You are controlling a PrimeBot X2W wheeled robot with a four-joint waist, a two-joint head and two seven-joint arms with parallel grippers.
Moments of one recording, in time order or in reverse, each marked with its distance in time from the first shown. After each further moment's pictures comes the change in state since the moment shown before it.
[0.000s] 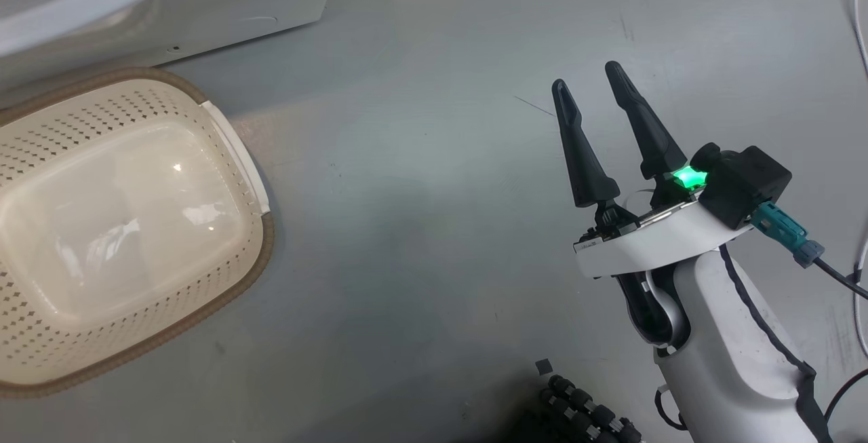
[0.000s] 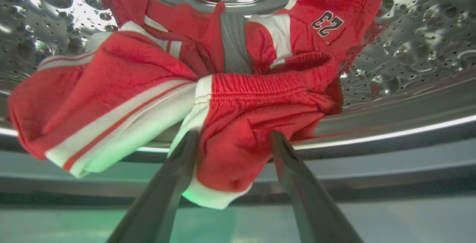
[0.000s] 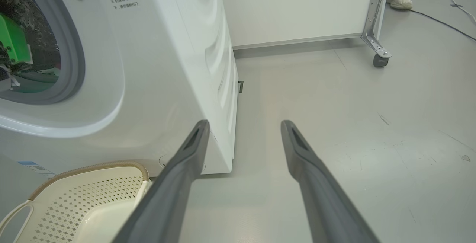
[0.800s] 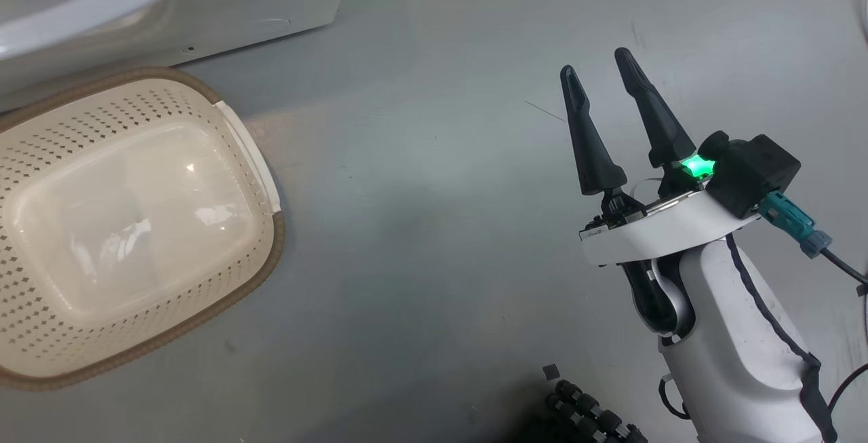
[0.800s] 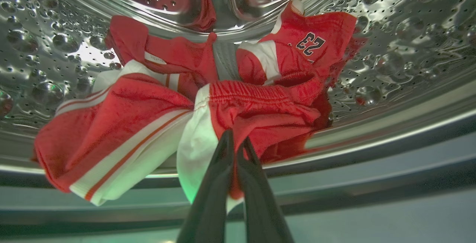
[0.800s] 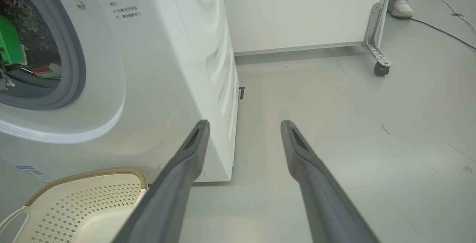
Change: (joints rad) left arm -0.024 -0.001 -0.040 0.027 0.027 -0.026 -0.086; right arm -0.023 0.000 -0.018 0.010 -0.012 -0.001 0.000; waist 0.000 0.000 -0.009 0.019
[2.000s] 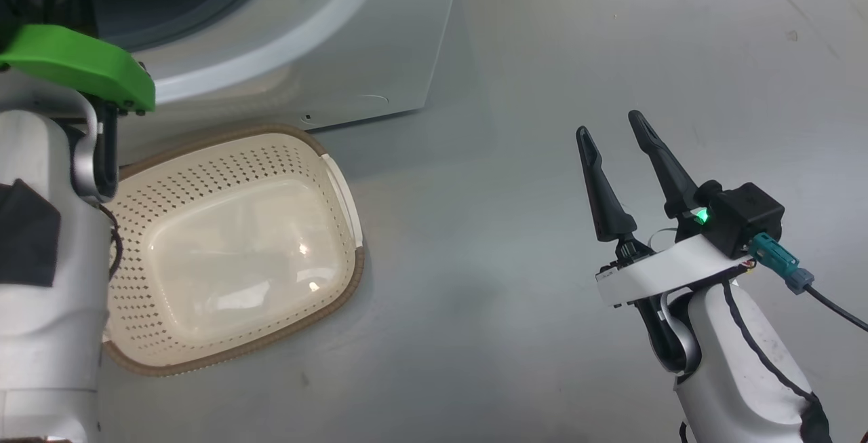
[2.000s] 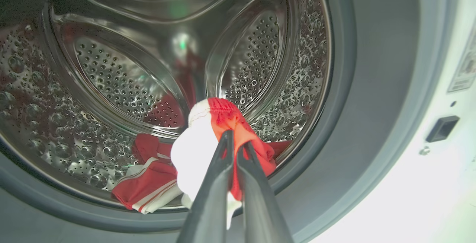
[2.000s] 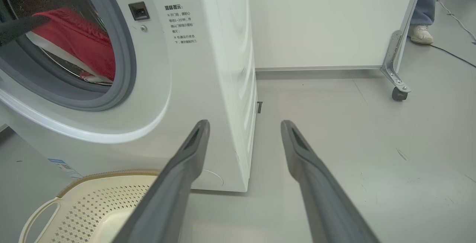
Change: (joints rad) left arm 0.335 -0.162 -0.058 -0.187 0.040 0.014 -0.479; right arm 0.092 -0.001 -0.060 0.063 -0.112 0.000 0.000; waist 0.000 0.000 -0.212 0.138
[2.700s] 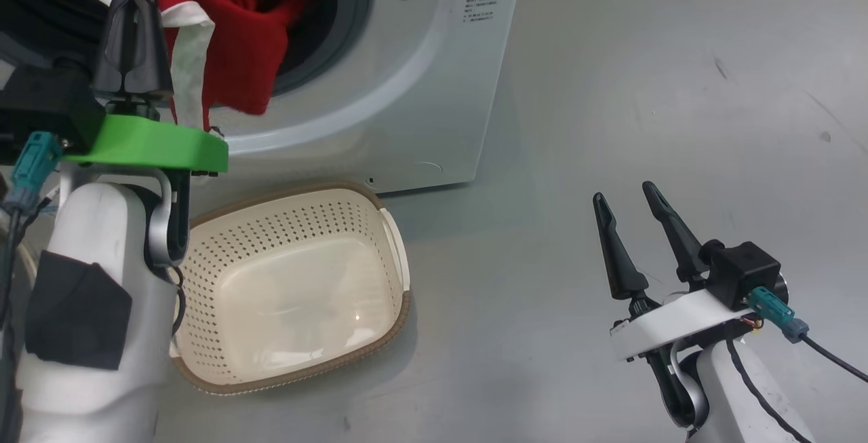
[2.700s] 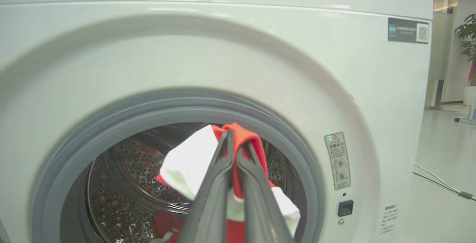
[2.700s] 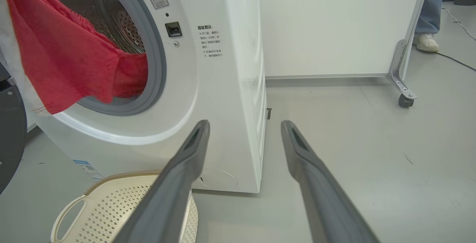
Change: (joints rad) left arm 0.229 -0.079 -0.033 -0.303 0.025 0.057 -0.090; right arm 0.137 0.000 -0.044 0.035 -0.017 0.000 0.000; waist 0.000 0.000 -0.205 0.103
